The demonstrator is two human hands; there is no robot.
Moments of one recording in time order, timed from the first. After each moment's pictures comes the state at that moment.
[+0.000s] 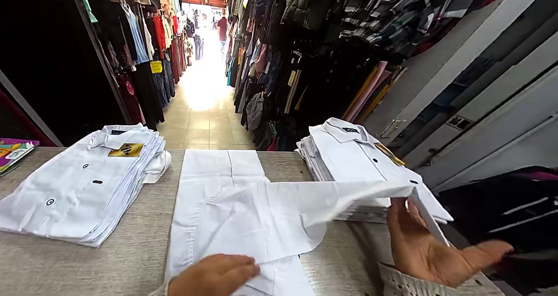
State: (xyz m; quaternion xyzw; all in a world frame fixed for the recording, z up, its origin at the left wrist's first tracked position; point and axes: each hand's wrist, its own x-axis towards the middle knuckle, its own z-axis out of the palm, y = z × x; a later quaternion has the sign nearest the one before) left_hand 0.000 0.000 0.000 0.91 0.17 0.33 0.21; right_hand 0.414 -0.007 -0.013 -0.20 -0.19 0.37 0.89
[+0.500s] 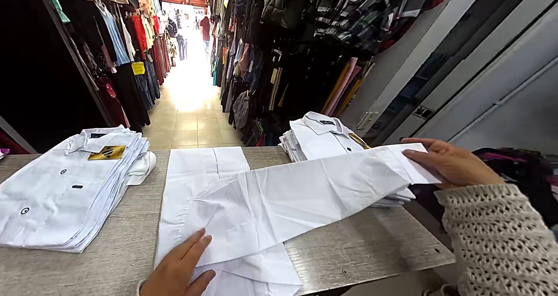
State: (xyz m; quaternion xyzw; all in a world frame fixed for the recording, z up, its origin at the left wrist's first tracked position) left_hand -0.020 -0.011 -0.030 0.85 0.38 0.30 0.19; right_hand 0.526 0.020 0.115 -0.72 -0.43 0.19 0.50
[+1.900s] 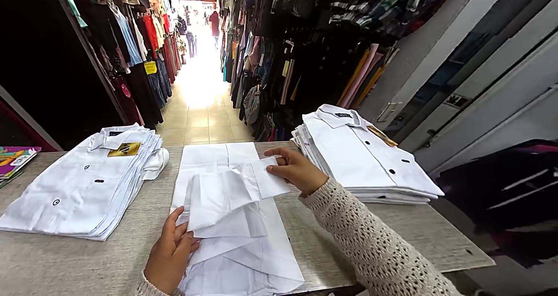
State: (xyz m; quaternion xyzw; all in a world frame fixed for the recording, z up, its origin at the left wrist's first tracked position) left_hand -0.021 -0.003 -0.019 0.52 0.57 0.44 0.47; right_hand 0.279 0.093 0.057 -0.53 -0.61 0.45 0.39
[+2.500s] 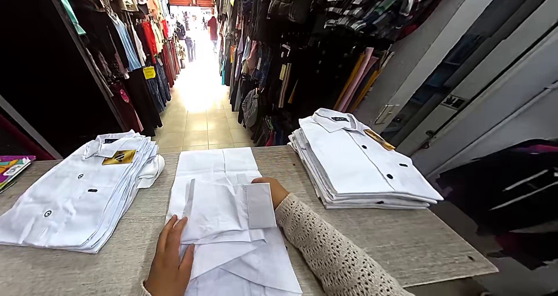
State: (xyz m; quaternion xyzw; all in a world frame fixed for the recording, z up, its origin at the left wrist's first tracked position) left_hand -0.019 0.000 -0.051 0.71 0.55 0.41 0.13; right_hand 0.246 0.105 0.006 -0.60 -0.70 0.32 0.21
